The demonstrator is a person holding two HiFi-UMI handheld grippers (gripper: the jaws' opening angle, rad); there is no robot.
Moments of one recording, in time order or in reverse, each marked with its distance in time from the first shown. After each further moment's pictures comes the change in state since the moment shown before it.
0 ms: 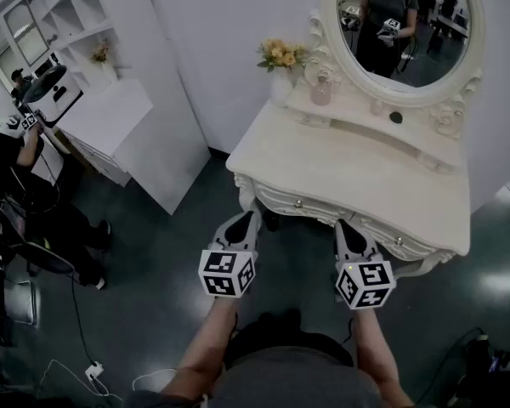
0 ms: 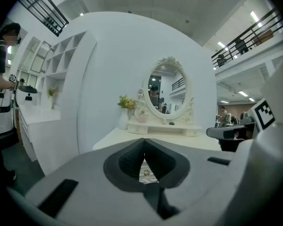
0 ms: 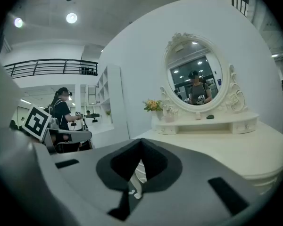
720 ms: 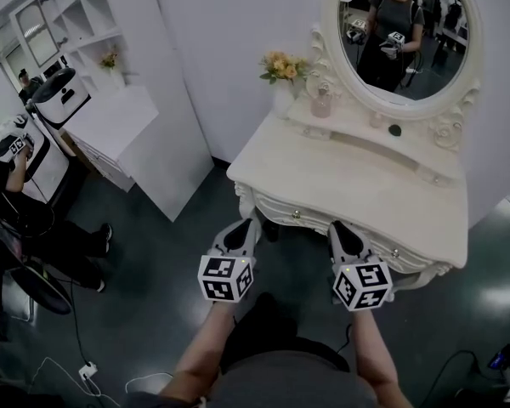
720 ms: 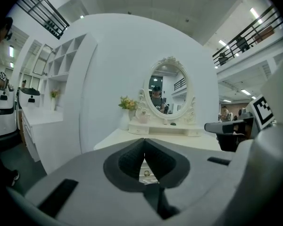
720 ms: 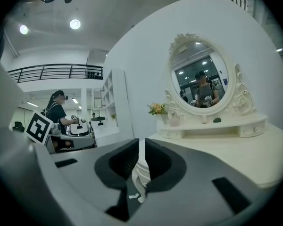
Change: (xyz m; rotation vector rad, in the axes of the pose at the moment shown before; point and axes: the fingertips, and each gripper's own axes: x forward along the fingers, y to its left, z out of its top) left arm -0.002 -0.008 0.000 0.005 -0.001 0.037; right arm 0.005 -0.001 0.015 0.001 -0.032 0.082
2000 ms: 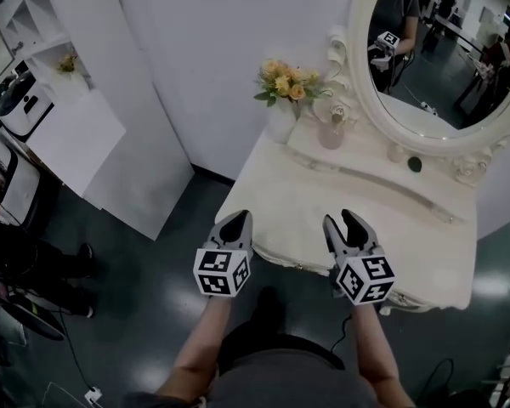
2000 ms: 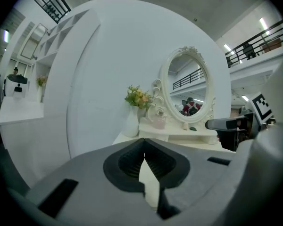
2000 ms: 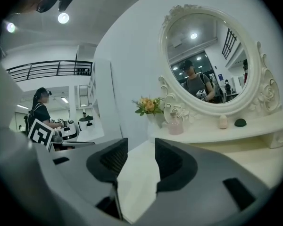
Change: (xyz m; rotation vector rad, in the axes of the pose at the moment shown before) left arm 0.208 0.121 0.039 -0.055 0.036 -0.073; right arm 0.216 -0.072 0.043 0.046 0.043 -0.064
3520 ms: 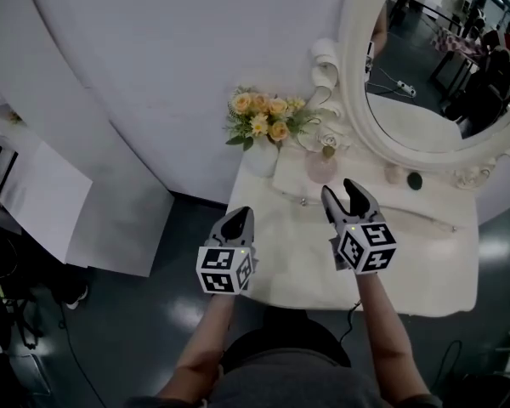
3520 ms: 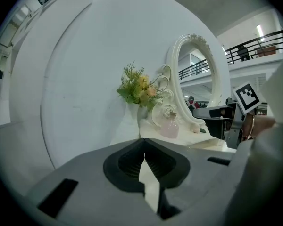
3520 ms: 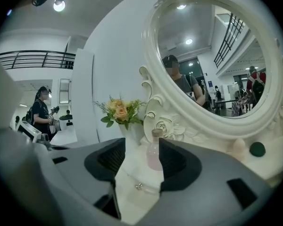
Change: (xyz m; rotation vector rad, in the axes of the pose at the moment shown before) left arm 0.165 0.036 0.039 0.032 0.066 -0.146; right arm 0.151 -0.099 0.065 -0.031 -0.006 -0.167
